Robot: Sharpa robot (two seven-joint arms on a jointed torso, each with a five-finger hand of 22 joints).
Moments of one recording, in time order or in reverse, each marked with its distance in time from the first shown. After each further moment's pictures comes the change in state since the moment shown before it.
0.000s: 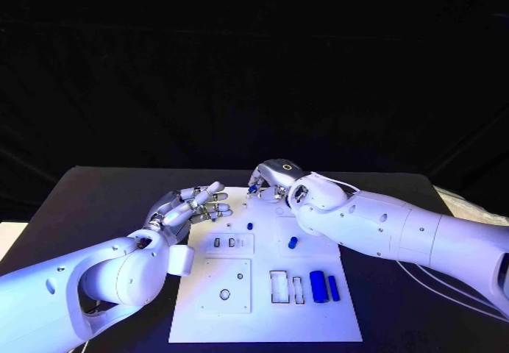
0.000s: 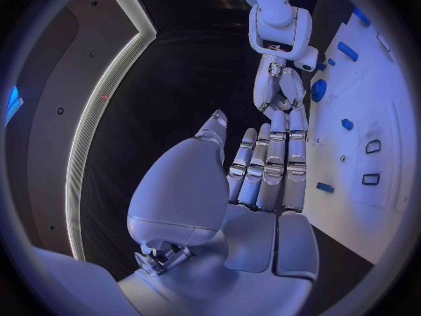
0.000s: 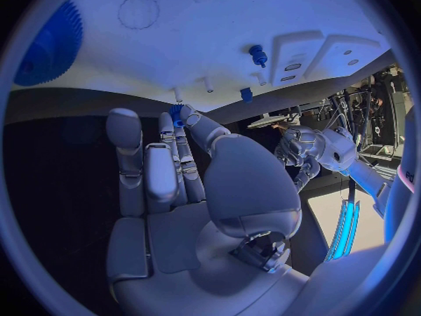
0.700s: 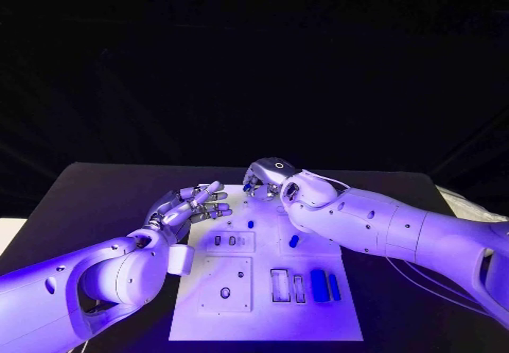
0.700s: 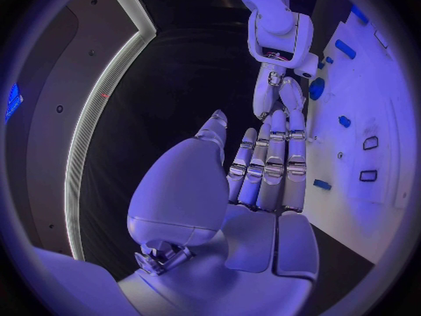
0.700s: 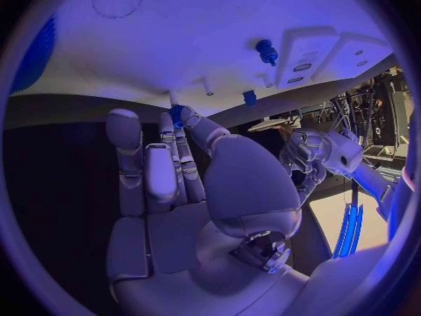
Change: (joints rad) left arm 0.000 0.002 0.000 -0.001 -0.002 0.001 -0.001; left_hand 0.000 0.000 0.000 0.000 0.000 0.000 0.000 -0.004 -0.001 0.000 0.000 0.000 0.000 0.000 0.000 0.000 0.001 0.000 0.000 0.000 0.000 0.001; right arm 0.004 0.051 0.004 -0.052 -0.014 0.025 -0.012; right_hand 0.000 0.000 0.007 0.007 -0.001 -0.007 0.000 -0.010 0.000 -0.004 0.004 -0.002 -0.001 0.000 0.000 0.004 0.002 0.000 0.000 0.000 0.004 0.003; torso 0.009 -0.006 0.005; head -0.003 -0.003
